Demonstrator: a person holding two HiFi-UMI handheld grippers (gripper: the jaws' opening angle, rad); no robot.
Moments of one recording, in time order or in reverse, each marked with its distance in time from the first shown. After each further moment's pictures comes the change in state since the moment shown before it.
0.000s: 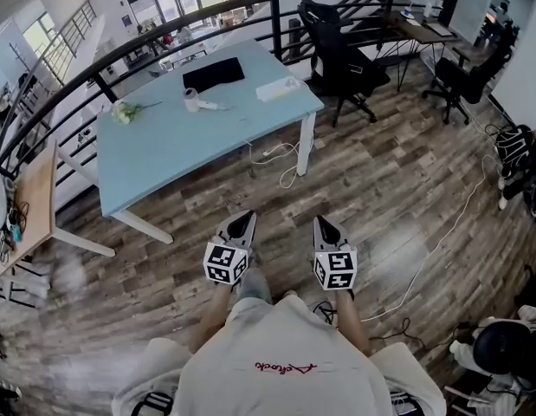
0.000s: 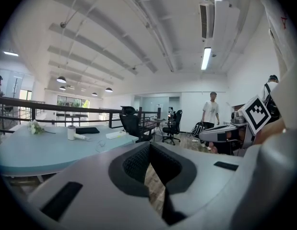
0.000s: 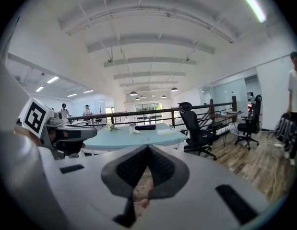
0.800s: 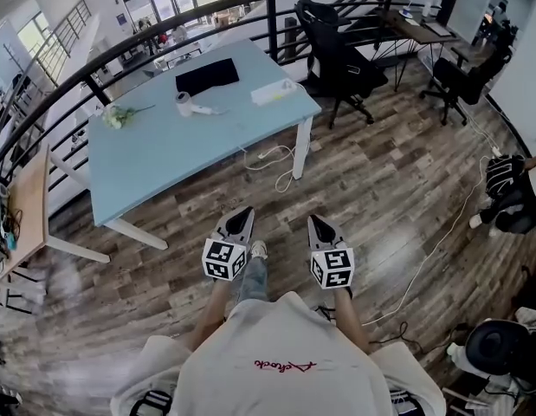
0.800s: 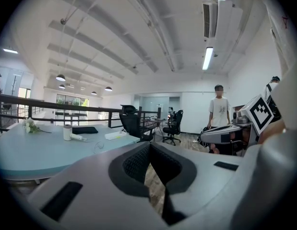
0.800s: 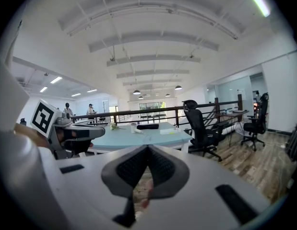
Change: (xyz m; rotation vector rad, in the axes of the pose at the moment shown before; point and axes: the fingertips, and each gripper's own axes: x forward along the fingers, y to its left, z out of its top) left arm 0.052 0.029 0.001 -0.008 -0.001 -0.006; right arm 0.050 -0.010 0.004 -0.009 0.013 0.060
